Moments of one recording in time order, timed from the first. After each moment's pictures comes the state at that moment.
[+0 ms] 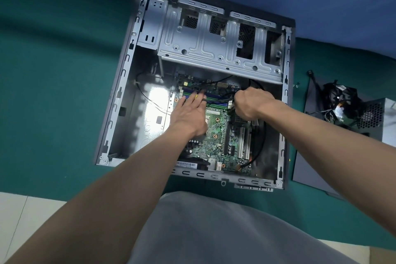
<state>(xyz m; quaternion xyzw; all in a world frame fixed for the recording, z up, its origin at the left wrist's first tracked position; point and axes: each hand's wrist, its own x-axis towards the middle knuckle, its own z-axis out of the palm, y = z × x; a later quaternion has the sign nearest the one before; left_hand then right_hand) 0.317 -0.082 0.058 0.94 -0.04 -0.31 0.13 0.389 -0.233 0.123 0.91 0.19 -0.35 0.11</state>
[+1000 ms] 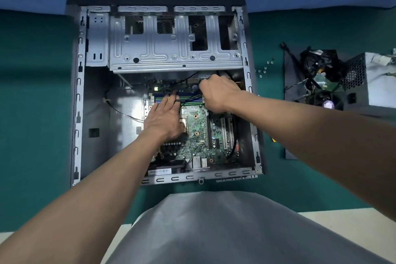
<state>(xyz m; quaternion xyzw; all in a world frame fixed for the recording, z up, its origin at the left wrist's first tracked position) 0.324 -0.084 0.060 0.93 -0.06 -0.35 0.09 0.385 -0.240 0.122 0.94 0.19 -0.28 -0.01</state>
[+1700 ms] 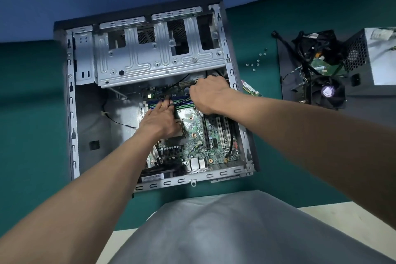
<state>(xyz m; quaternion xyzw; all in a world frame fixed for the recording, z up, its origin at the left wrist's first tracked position) 0.343 -0.095 0.074 0.91 -0.04 -0.41 0.04 0.383 -0.247 0.126 0.94 0.22 -0.25 0.01</state>
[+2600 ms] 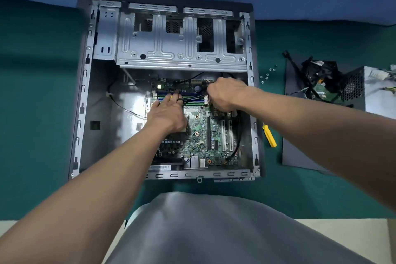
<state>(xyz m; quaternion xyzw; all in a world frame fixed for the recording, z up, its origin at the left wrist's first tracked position) 0.335 -0.092 0.074 0.92 -0.02 -0.39 0.08 0.391 -0.245 0.130 0.91 0.22 -0.34 0.05</state>
